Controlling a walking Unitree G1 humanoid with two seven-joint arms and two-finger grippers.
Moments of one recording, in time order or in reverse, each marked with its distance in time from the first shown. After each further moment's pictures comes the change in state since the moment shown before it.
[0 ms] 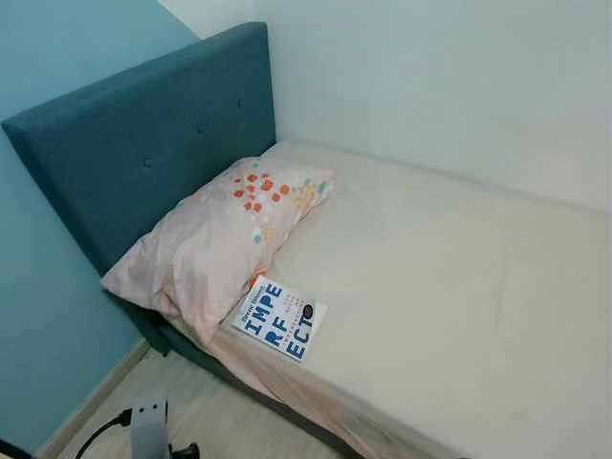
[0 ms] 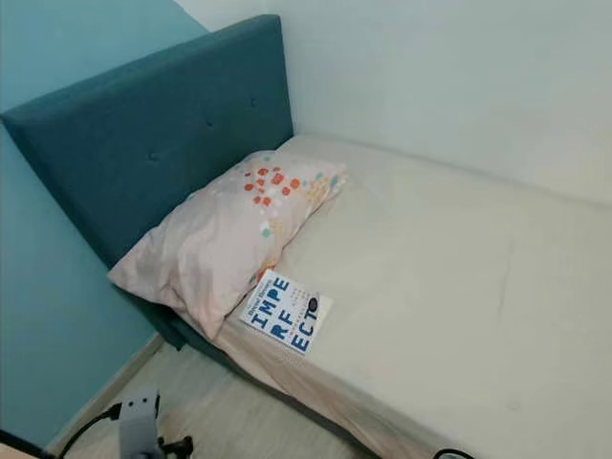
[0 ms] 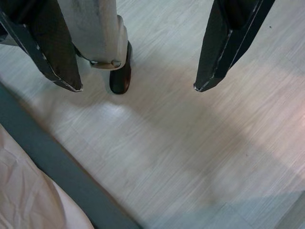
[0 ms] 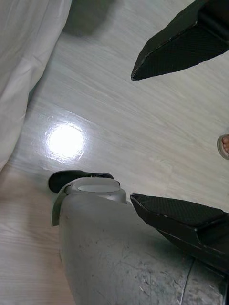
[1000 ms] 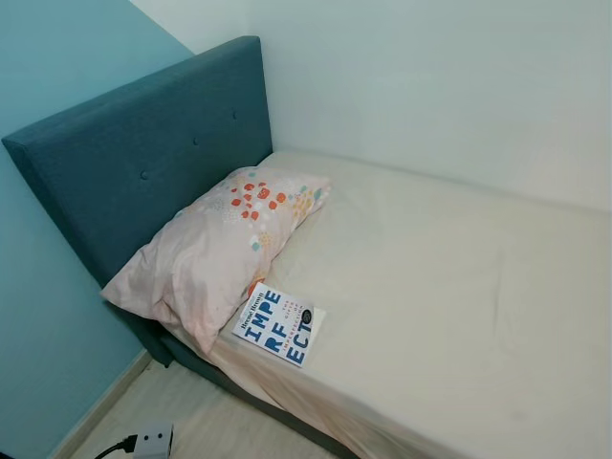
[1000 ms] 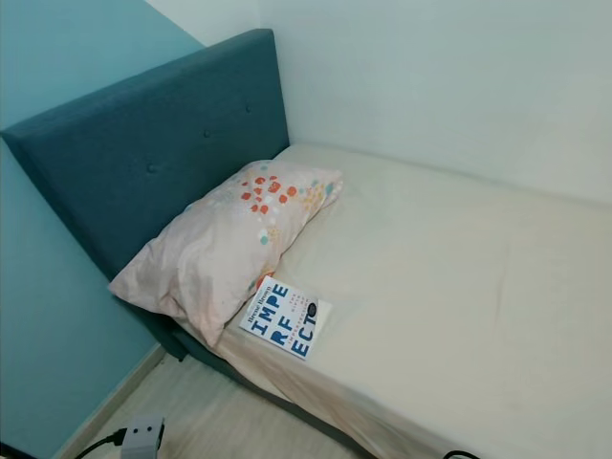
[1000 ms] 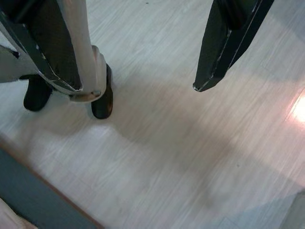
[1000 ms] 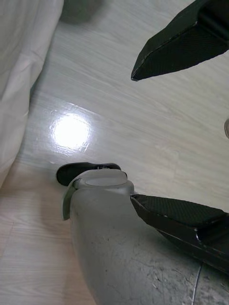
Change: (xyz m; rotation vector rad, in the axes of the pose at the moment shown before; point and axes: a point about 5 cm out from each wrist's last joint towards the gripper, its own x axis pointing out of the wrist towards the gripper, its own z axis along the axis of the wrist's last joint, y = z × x) left arm -0.006 0.011 -0.030 0.128 0.082 -0.029; right arm -0.001 -0.006 -0.002 0.058 -0.007 -0.005
